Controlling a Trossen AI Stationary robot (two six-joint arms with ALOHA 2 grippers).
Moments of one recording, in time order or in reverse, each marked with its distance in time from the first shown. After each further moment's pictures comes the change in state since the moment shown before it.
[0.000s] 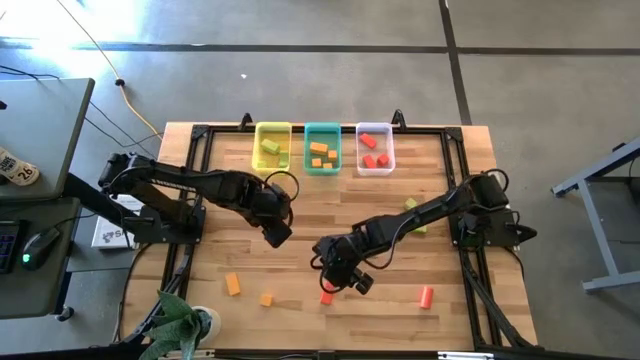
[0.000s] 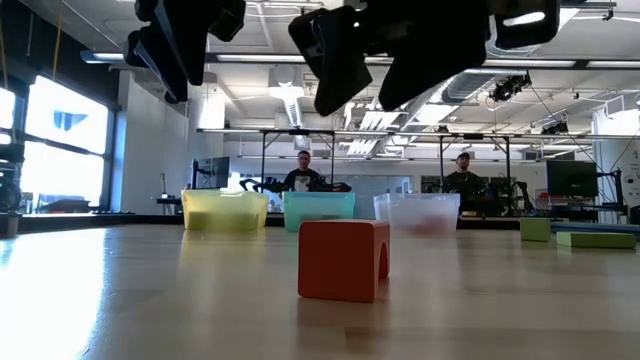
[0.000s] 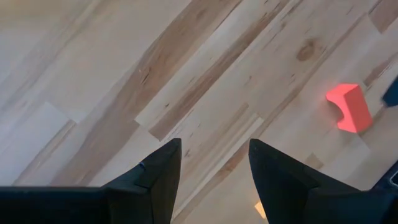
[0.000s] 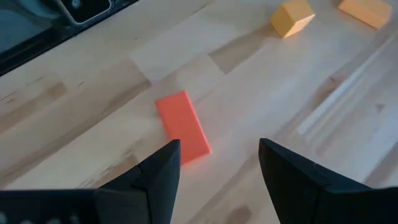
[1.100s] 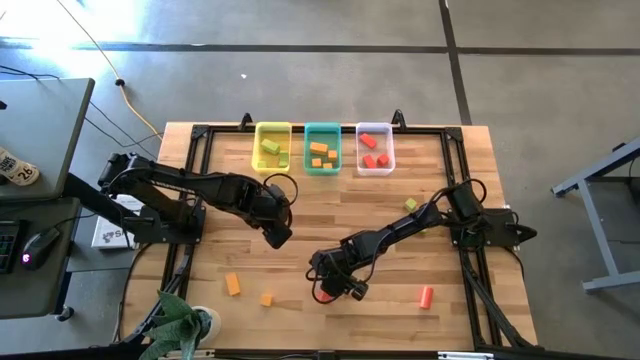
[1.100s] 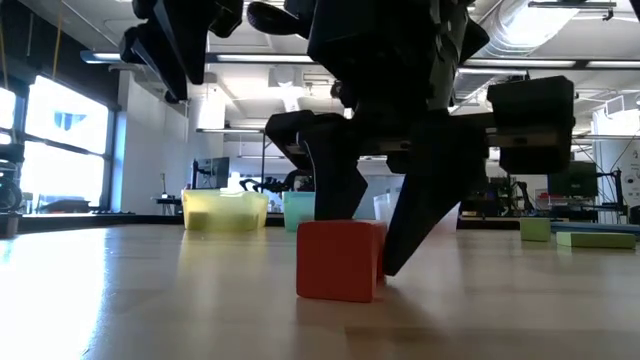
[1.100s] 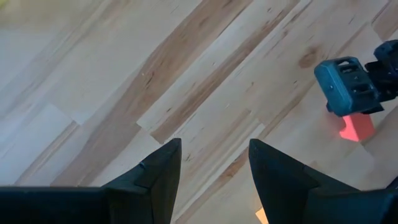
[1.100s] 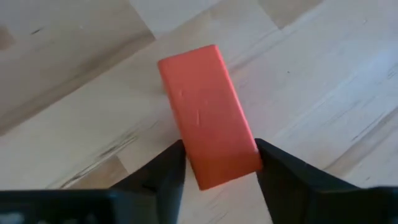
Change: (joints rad) left arm -0.027 0.000 0.000 0.002 -0.049 -0.040; right arm 0.023 0.207 0.000 0.090 -0.014 -0.042
